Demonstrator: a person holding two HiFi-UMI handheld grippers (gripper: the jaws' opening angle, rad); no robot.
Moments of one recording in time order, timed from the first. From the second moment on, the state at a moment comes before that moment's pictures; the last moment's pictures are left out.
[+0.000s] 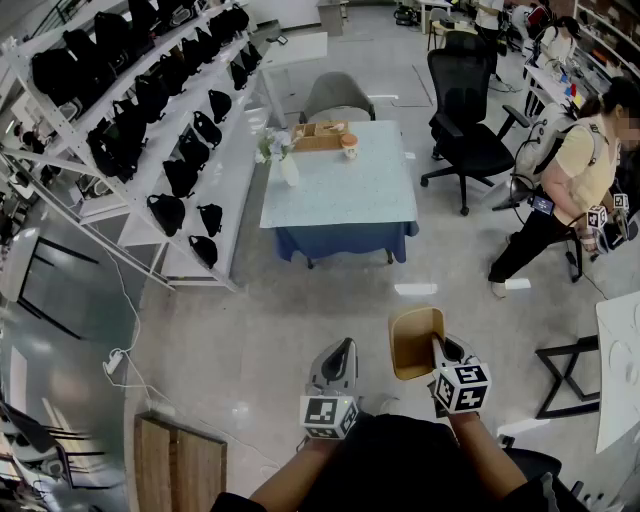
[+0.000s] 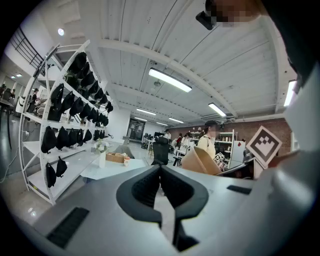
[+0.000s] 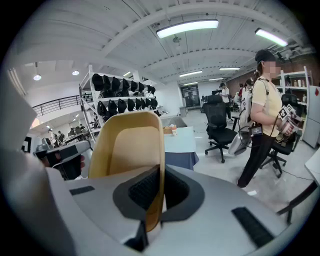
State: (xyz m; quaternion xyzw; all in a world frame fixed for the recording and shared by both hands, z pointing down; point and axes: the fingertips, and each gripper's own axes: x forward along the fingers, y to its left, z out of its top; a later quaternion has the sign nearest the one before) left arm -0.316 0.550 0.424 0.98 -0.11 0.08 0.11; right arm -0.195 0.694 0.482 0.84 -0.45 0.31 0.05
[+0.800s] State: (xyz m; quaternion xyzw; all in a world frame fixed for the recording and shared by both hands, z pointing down) left arm -0.309 0.588 0.415 0.99 -0.13 0.06 0.08; right arm -0.195 0.718 0.566 0.80 -0.44 0.39 0.08
